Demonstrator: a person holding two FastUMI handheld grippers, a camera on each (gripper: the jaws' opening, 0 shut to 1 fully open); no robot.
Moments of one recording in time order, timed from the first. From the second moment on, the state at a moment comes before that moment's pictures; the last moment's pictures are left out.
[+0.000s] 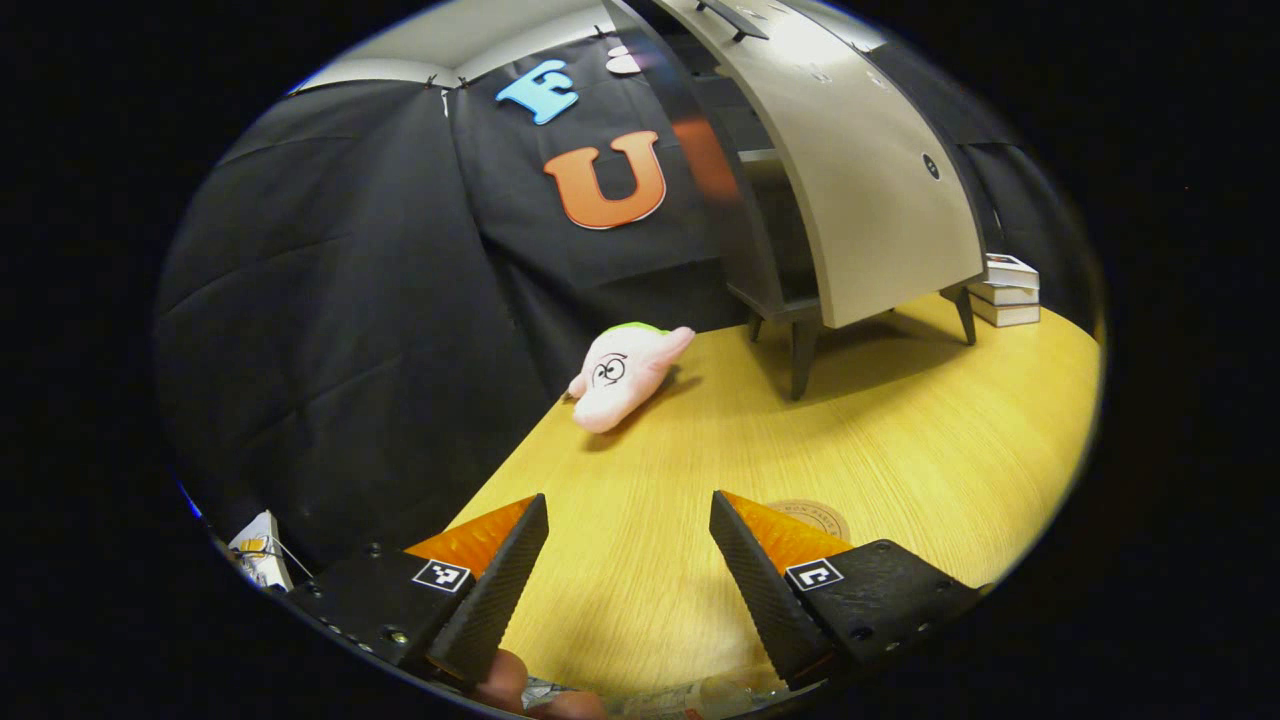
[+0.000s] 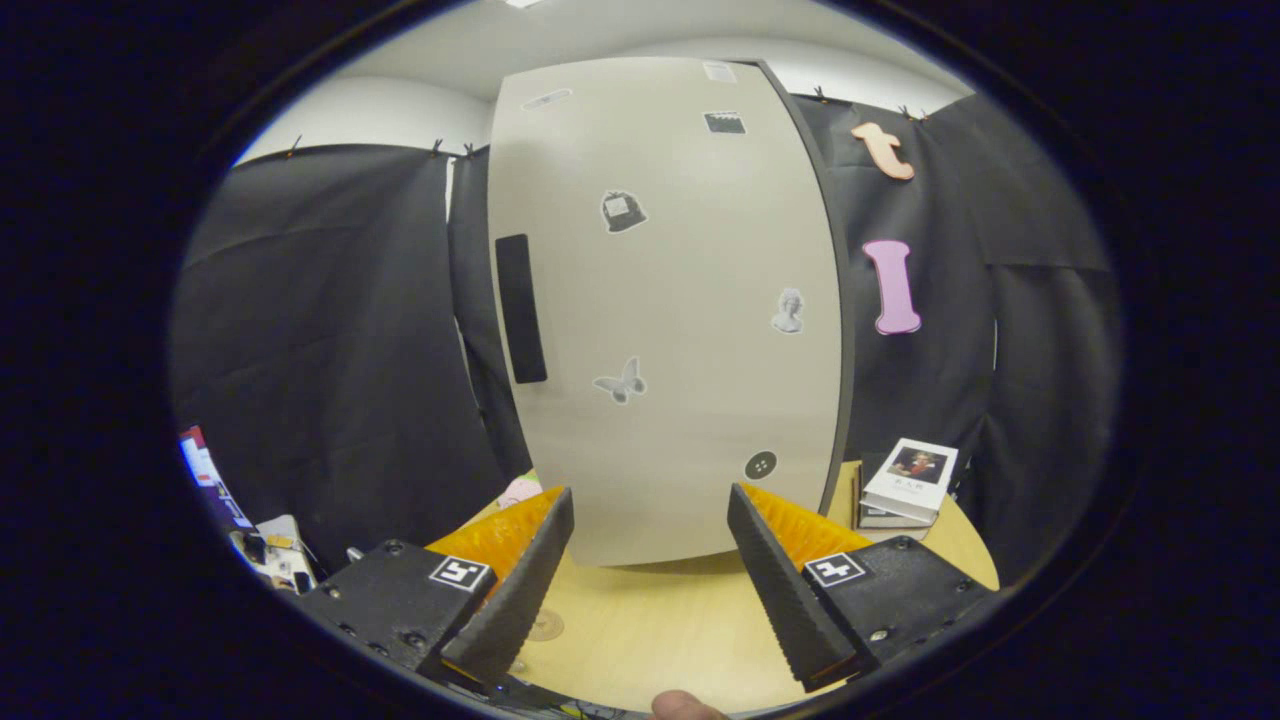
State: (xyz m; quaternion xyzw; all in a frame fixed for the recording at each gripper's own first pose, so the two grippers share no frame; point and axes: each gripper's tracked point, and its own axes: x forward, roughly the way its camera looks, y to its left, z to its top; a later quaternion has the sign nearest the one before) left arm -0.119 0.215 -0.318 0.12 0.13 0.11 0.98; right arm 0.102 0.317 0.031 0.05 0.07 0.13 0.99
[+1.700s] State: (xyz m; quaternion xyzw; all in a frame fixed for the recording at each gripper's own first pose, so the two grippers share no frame) left arm -0.064 0.058 -0.001 -0.02 -0.01 -0.03 1.00; right arm -0.039 0.016 -0.009 0.09 0.03 -0.02 0.99
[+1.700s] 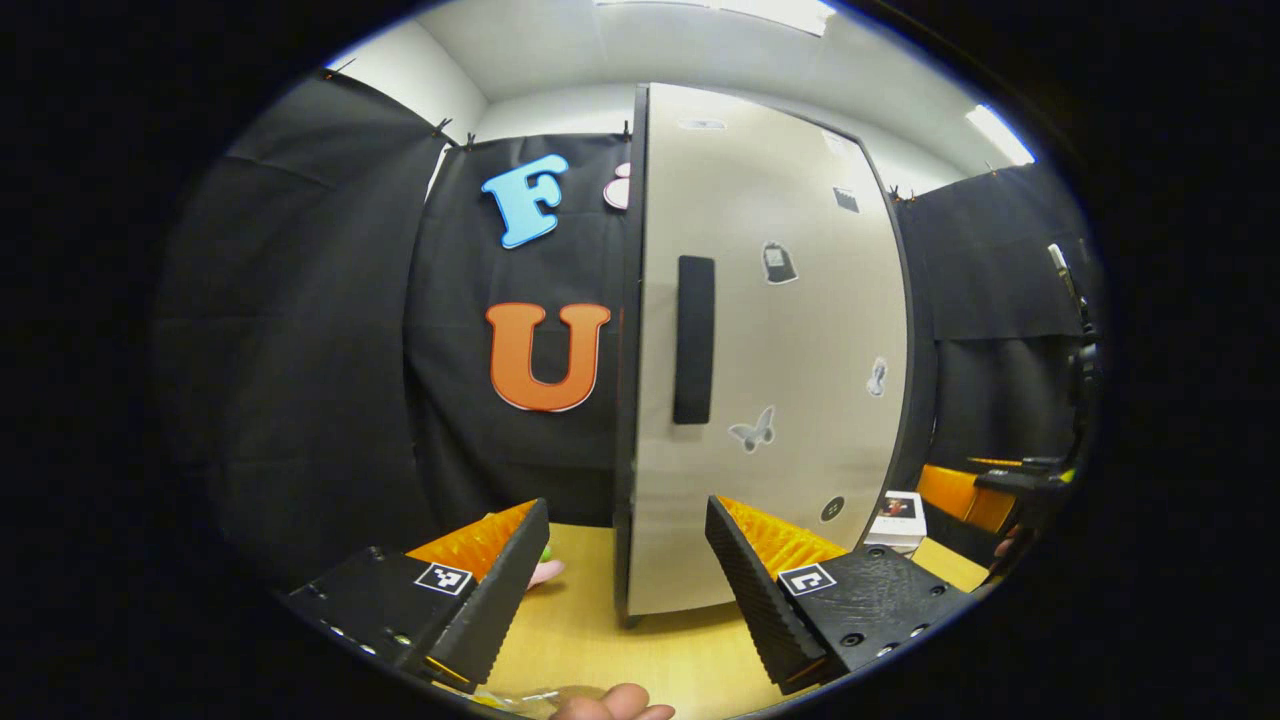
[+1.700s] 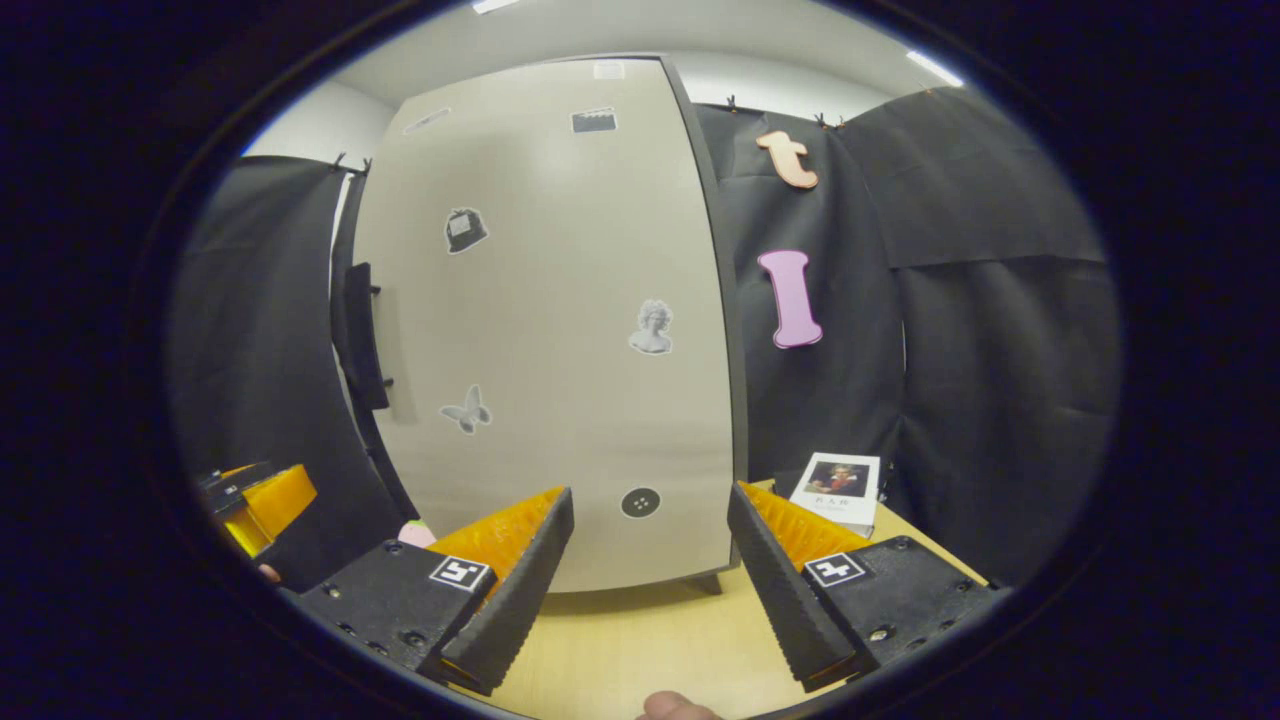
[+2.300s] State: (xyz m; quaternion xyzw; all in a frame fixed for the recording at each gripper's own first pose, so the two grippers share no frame) left arm -0.058 -0.012 -0.033 -0.01 0.03 -0.04 1.00; right arm -0.027 0.018 -0.039 0.07 0.09 0.04 0.99
